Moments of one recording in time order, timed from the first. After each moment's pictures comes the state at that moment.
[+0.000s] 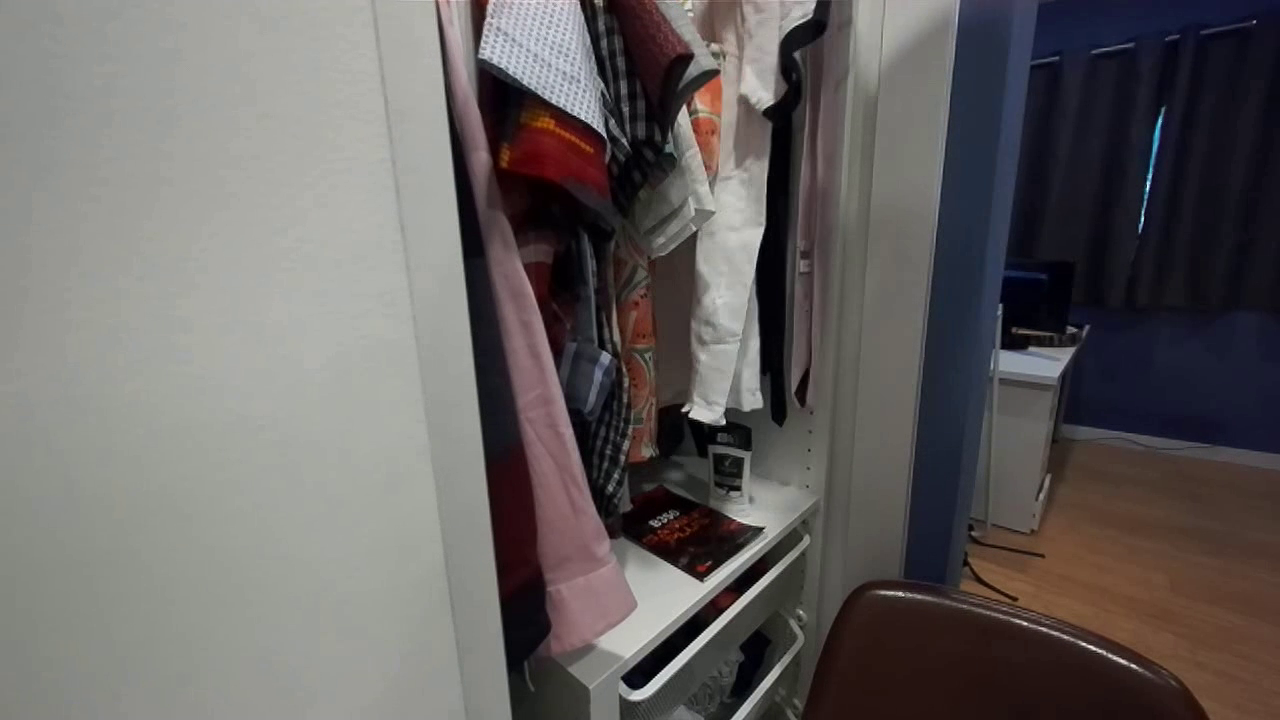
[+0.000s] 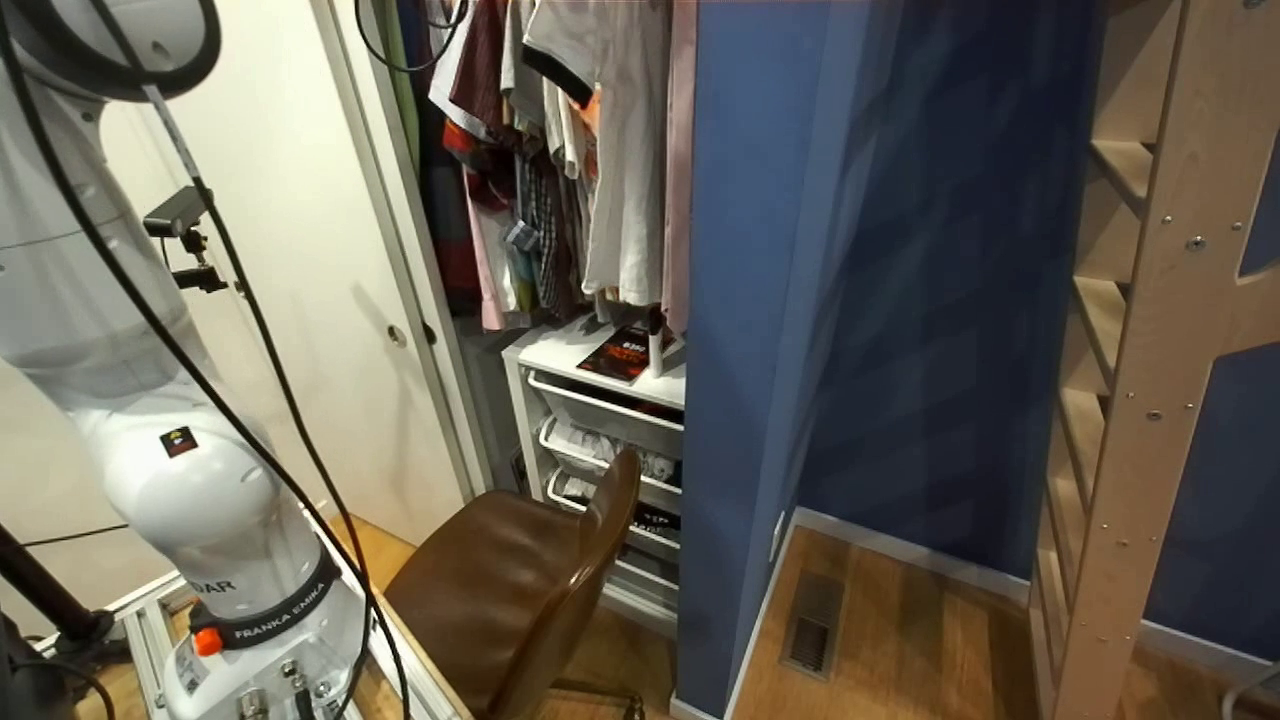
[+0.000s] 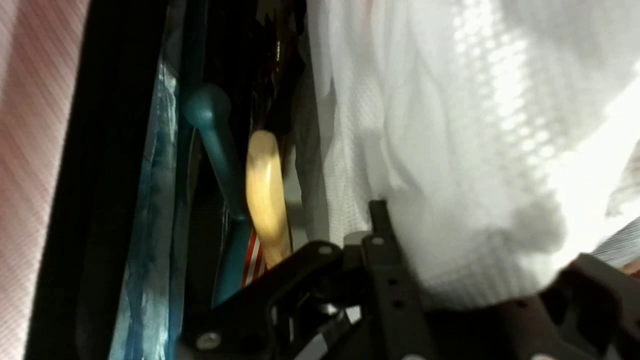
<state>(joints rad) 0.03 -0.02 0.12 -1.37 0.10 2.39 -0.18</state>
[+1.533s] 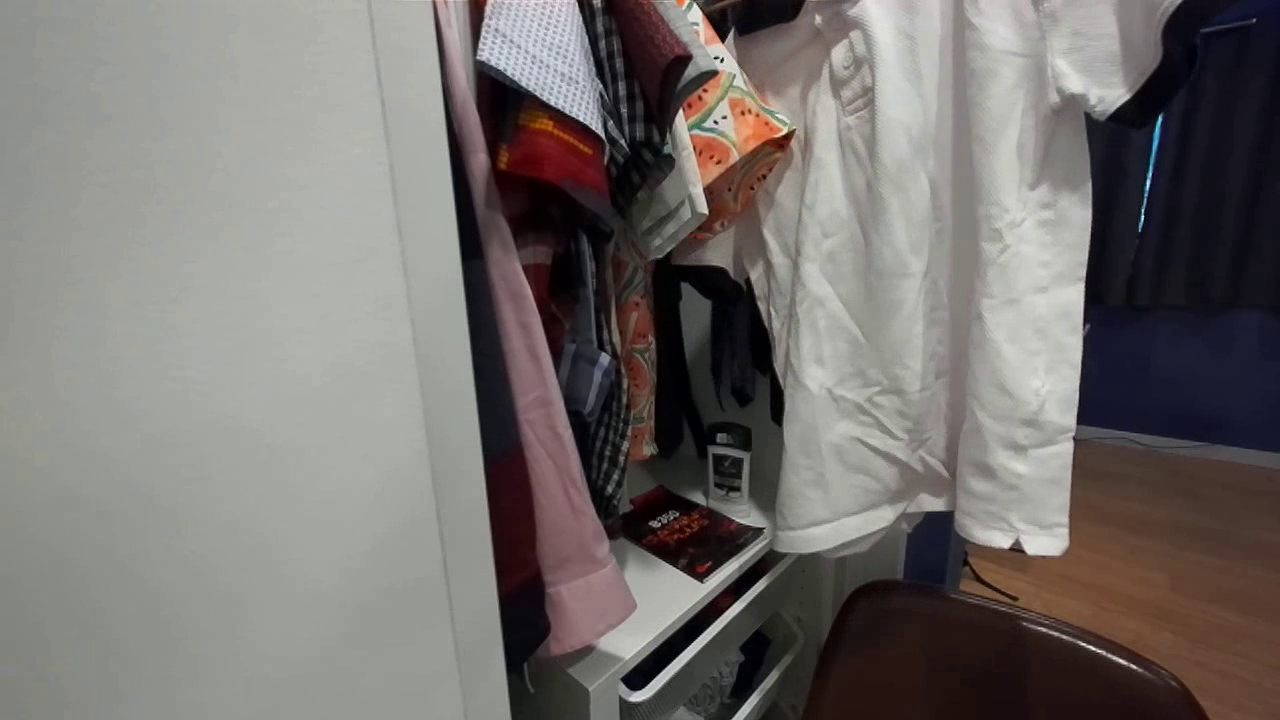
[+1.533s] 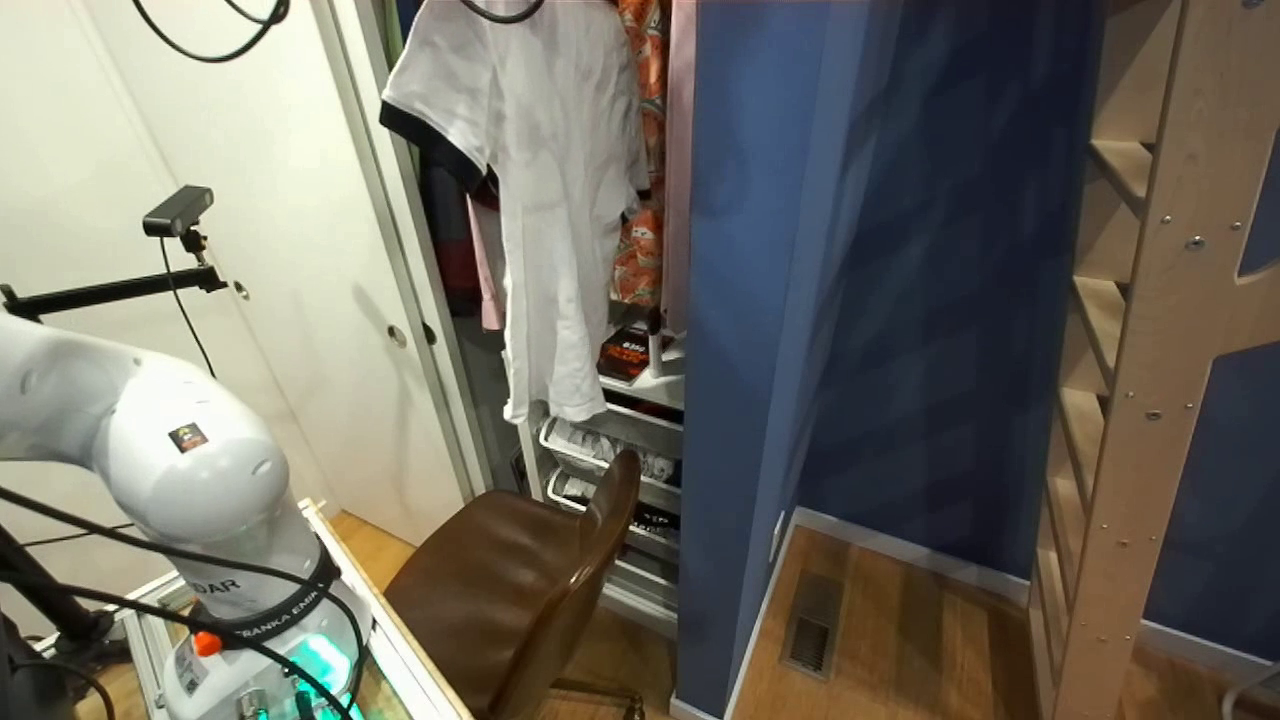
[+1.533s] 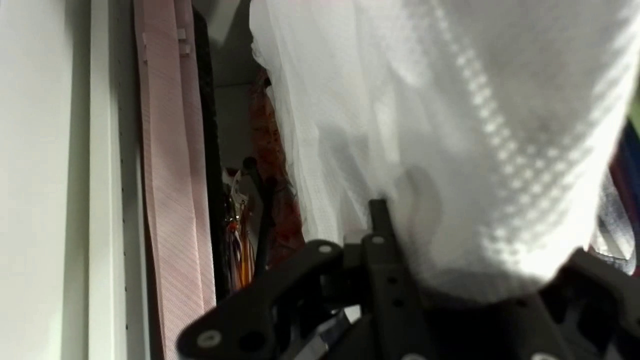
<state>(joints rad) 0.11 -0.66 -0.14 -2.00 0.39 2.07 -0.37</state>
